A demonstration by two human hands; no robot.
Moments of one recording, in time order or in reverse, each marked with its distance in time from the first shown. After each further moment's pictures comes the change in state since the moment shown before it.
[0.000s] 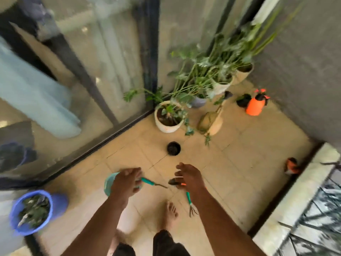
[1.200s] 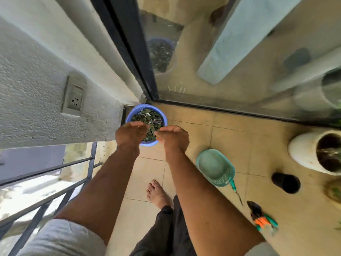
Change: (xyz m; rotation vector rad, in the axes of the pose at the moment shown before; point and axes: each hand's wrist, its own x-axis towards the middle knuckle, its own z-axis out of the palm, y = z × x) left_hand 0.212 -0.175 -0.559 -0.793 0.597 -0.091; right_hand 0.055 0.330 0.647 -0.762 -0.269 -0.248
